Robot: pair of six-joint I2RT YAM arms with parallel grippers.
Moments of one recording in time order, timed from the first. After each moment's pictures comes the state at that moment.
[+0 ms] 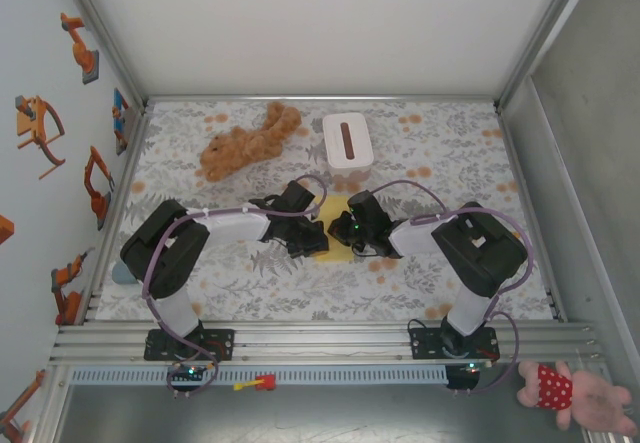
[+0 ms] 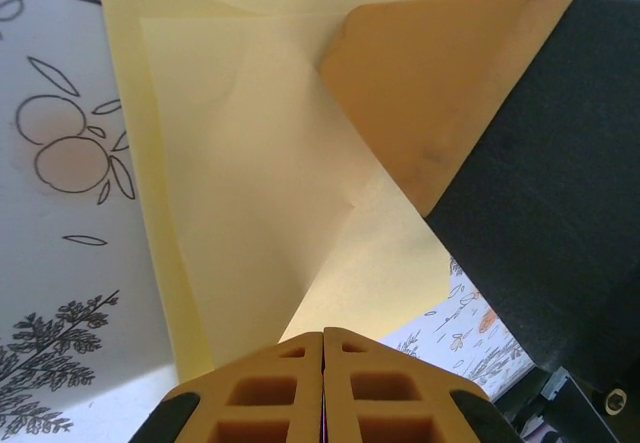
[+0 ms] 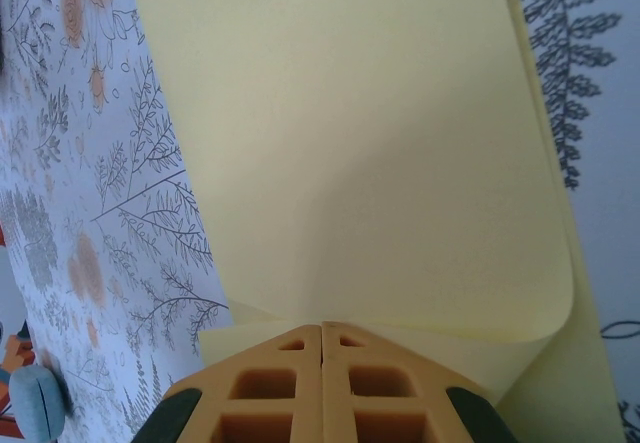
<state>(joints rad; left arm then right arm) -0.82 1.76 0.94 -0.30 0.45 -0.91 0.70 1.74 0.67 0.28 -0.22 1.15</state>
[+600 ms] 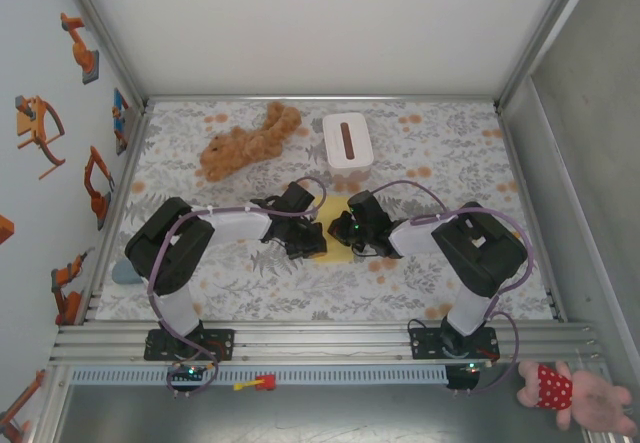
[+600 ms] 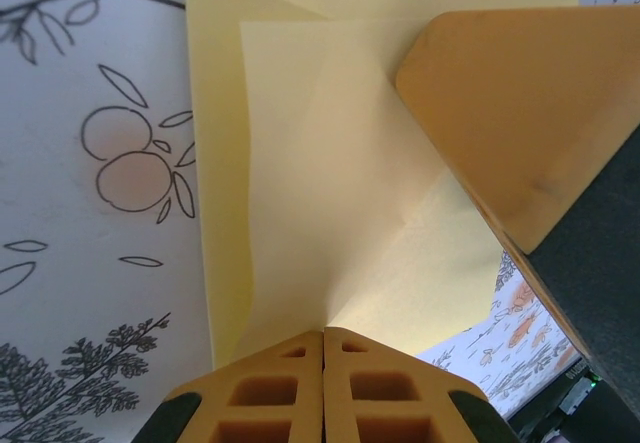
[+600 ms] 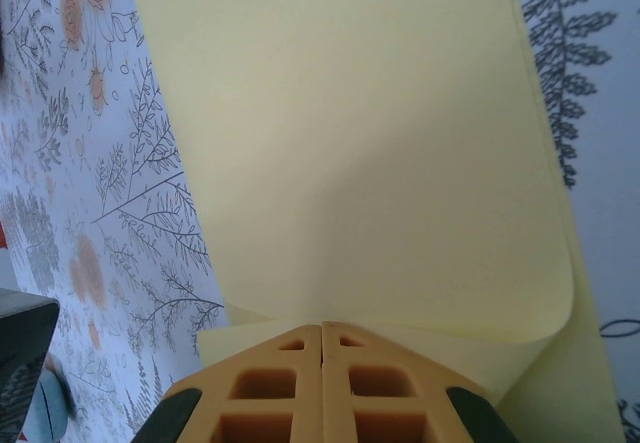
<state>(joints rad) -0.81 1.79 0.94 -0.31 0.45 -0.91 0.70 1.74 0.67 0.28 -0.22 1.16</state>
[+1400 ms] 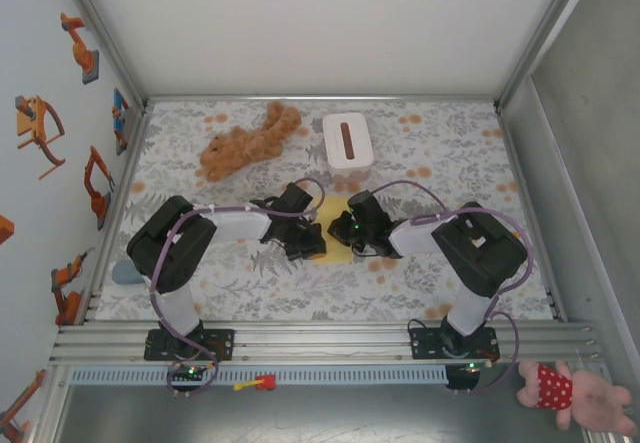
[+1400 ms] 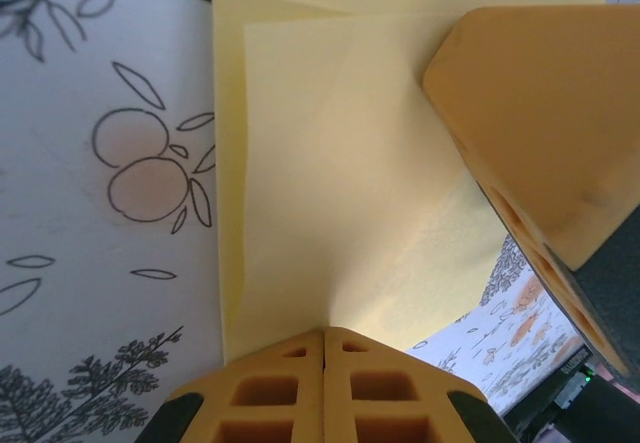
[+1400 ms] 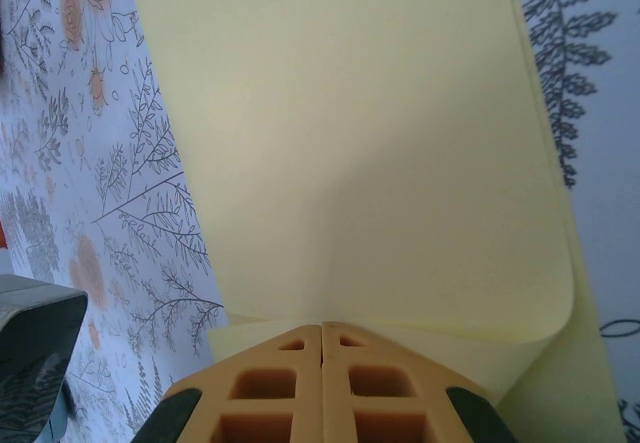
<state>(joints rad) -0.79 1.81 0.92 -0.28 0.48 -0.91 0.70 1.74 0.67 0.28 -0.22 1.16</state>
